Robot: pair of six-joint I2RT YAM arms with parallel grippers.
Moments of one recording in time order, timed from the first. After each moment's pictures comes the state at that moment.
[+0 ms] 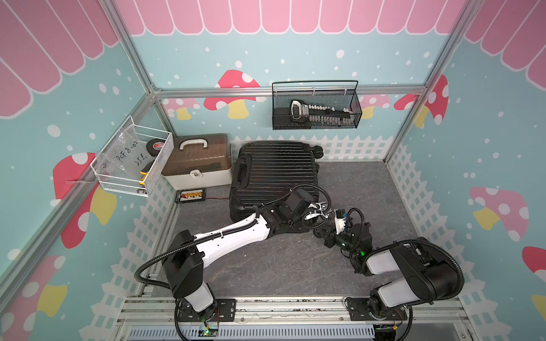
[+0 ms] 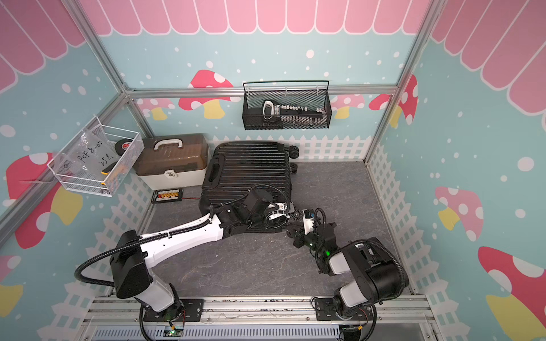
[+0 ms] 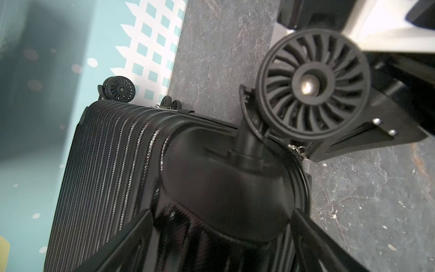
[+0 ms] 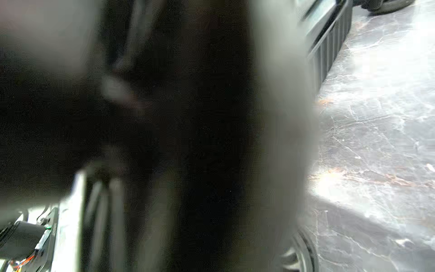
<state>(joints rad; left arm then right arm) -0.93 1.66 1.34 -0.35 -0.26 0.68 0.36 1.49 0.17 1.05 -0.48 0.40</state>
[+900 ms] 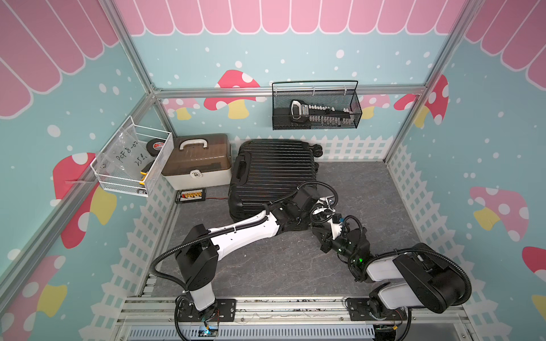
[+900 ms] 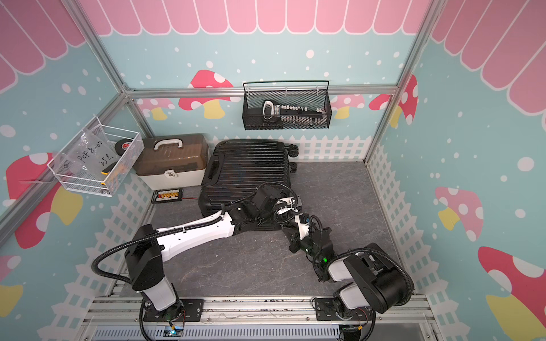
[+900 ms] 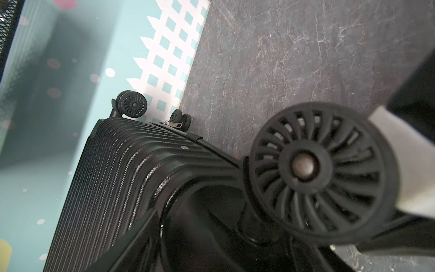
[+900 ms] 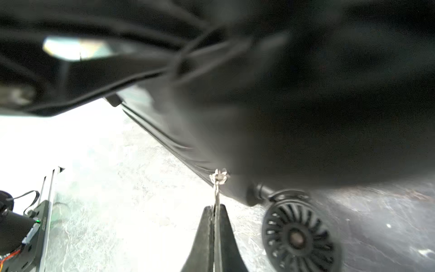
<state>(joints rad) -0.93 1.77 1.42 -0.26 -0.29 0.65 0.50 1.43 0.12 1.09 -0.34 0.34</state>
